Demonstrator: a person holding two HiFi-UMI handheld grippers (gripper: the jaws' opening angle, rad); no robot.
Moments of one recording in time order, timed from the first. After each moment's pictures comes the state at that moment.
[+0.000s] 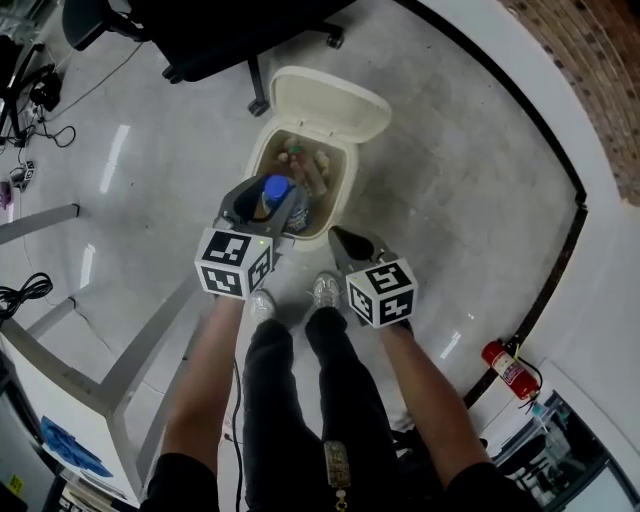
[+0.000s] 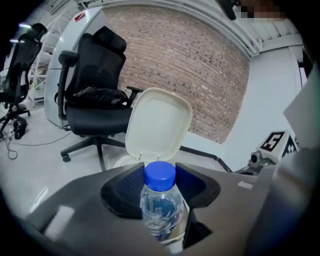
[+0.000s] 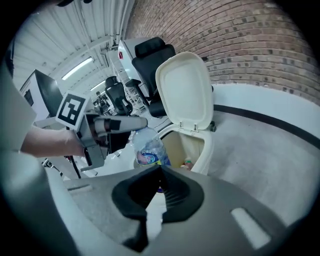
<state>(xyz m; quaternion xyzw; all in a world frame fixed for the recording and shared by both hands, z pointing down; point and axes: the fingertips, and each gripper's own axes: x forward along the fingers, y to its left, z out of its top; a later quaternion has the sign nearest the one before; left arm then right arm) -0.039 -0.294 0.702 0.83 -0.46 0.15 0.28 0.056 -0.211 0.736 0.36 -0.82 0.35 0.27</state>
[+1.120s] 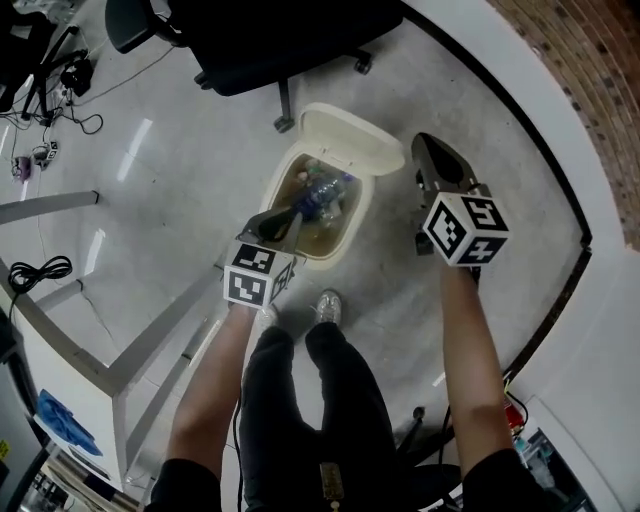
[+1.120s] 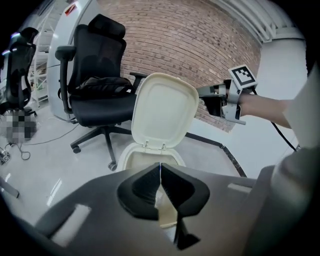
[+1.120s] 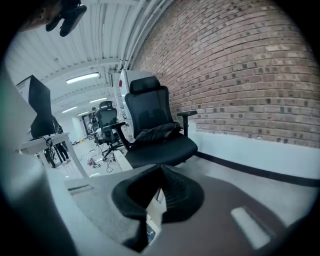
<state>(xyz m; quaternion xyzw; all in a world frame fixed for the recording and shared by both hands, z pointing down) -0.042 -0.280 0.716 0.79 -0.46 0.24 0.32 0.123 -0.435 0.596 0.47 -0.85 0.21 0.16</state>
